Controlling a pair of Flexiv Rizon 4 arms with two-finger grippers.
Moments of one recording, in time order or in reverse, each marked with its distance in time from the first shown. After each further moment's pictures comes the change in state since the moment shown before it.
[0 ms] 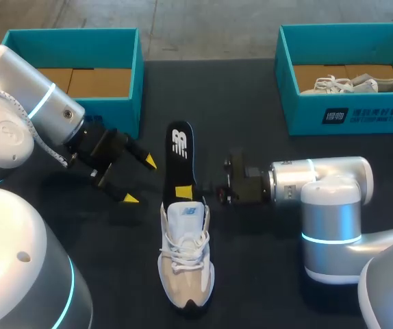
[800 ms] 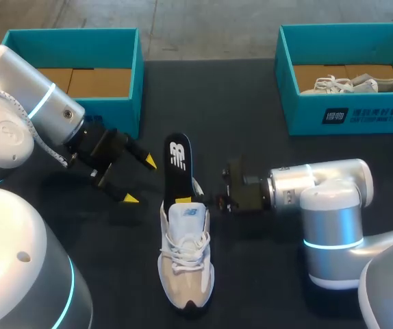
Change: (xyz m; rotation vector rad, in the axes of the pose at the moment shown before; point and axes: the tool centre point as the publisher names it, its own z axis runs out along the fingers) left arm 0.000 0.000 0.000 0.000 0.000 0.000; right arm 0.007 -0.026 0.000 0.062 -0.005 0.088
